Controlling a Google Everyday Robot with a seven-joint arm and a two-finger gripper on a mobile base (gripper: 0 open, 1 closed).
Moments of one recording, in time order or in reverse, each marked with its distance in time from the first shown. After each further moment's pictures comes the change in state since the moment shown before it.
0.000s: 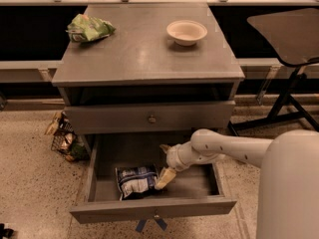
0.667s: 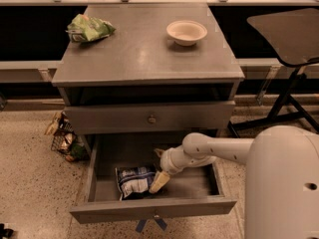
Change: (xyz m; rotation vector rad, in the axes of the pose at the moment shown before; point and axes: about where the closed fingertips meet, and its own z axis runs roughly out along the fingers) arm 0.001 0.009 0.035 -0.026 0.016 -0.006
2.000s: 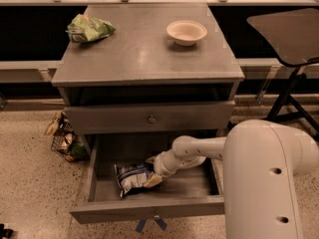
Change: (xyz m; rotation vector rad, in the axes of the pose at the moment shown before) arm 0.011 0.003 0.045 -0.038 0.061 -0.040
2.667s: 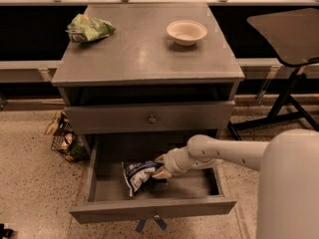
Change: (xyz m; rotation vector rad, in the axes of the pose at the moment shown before) arm -0.009 0.001 -0.059 0.089 -0.055 -0.005
